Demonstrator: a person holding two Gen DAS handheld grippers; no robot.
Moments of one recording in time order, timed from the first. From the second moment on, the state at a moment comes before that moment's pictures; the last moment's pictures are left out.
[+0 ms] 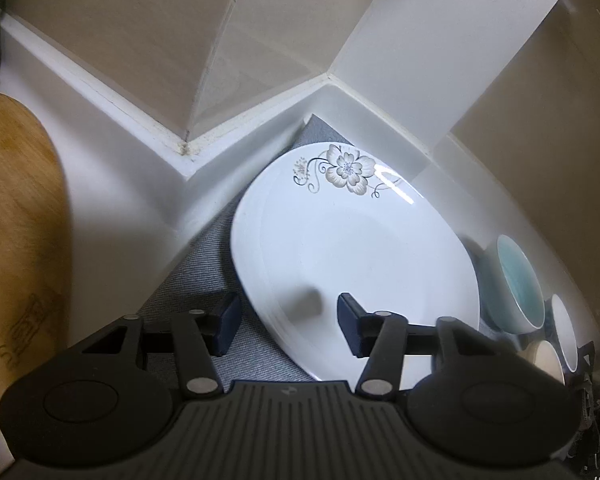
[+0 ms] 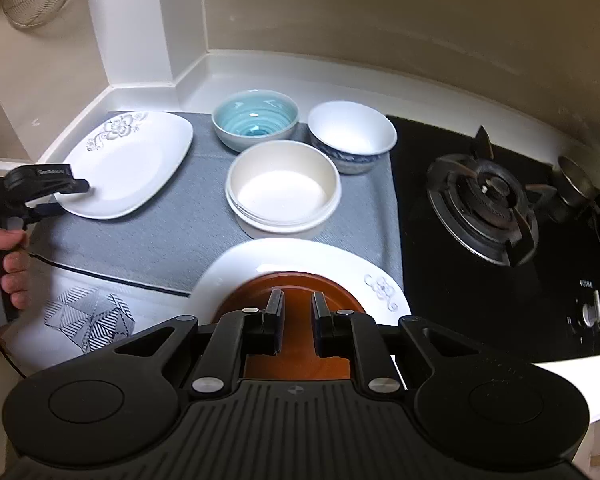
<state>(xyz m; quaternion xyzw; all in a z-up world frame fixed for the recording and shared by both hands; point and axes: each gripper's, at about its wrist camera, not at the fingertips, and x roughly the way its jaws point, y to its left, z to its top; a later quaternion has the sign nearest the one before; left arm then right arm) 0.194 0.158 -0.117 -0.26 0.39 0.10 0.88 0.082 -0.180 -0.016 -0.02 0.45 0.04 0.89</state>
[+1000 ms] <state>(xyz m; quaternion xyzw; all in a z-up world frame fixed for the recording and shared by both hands) 0.130 0.137 -0.114 -0.21 0.41 0.07 0.88 0.114 -0.127 -0.023 -0.01 0.44 0.11 0.89</state>
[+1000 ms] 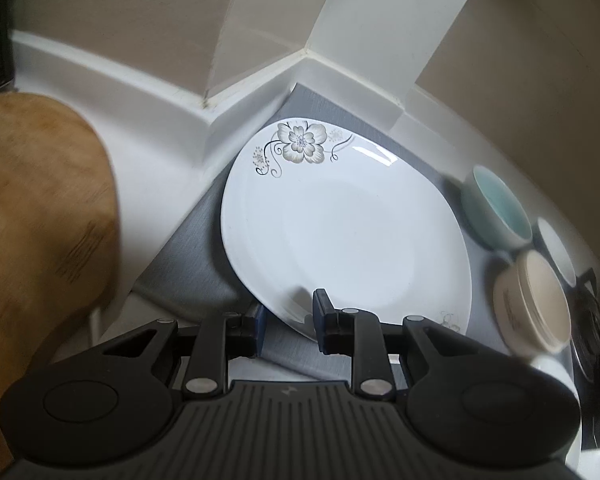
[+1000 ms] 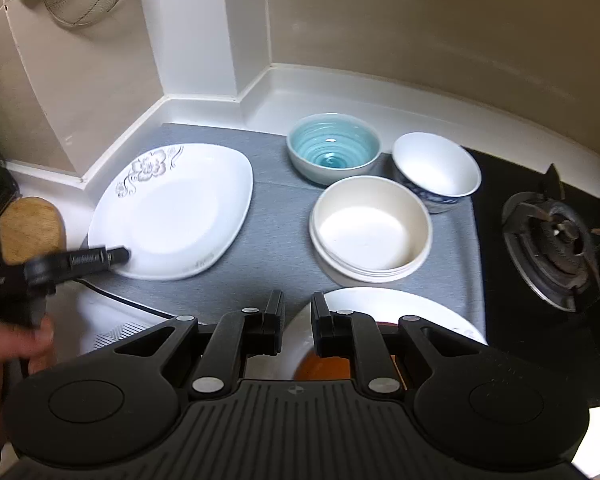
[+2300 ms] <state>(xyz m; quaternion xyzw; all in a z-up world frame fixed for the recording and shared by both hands) 0.072 0.178 -0.090 -0.13 0.44 0.03 0.89 0.123 -0.072 -0.083 0.05 0.49 0.17 0.85</state>
